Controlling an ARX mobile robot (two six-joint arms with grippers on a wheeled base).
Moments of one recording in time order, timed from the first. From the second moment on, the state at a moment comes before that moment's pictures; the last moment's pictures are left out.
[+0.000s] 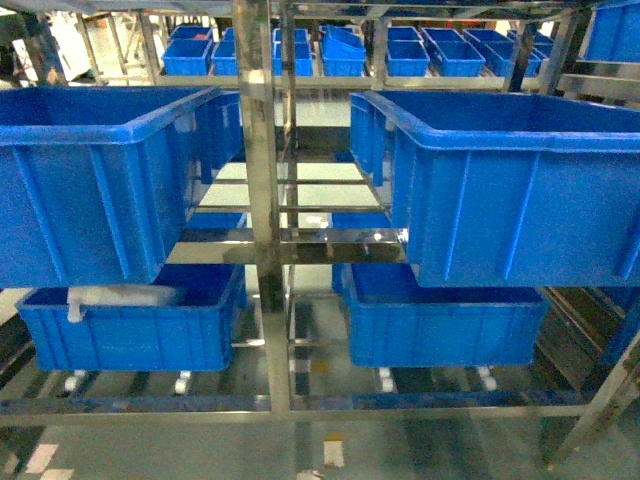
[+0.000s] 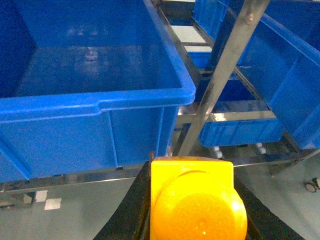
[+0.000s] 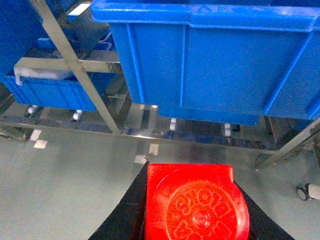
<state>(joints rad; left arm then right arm) 0.07 1.11 0.80 -0.10 0.18 -0.02 0.06 1.10 0.61 -0.04 -0.15 0.01</state>
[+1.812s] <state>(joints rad) 0.07 1.12 0.80 -0.10 0.18 -0.02 0.02 1.30 0.73 0.07 -0.10 0.12</state>
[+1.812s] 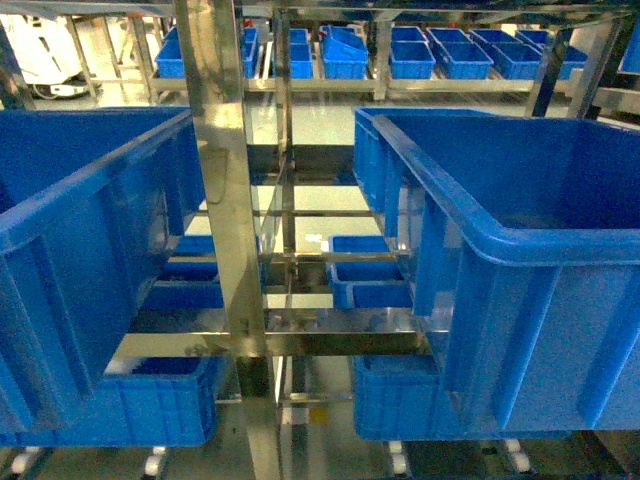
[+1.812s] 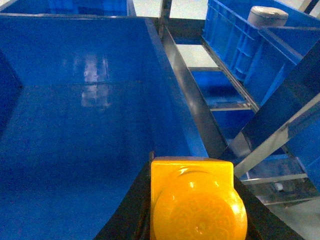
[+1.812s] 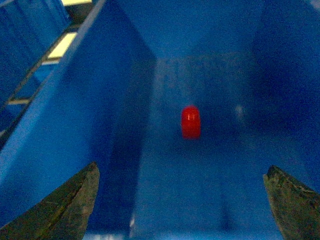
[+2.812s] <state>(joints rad) 0.11 1.52 1.08 -0.17 0.12 0.11 0.09 0.74 0.56 -0.34 -0.11 0.15</state>
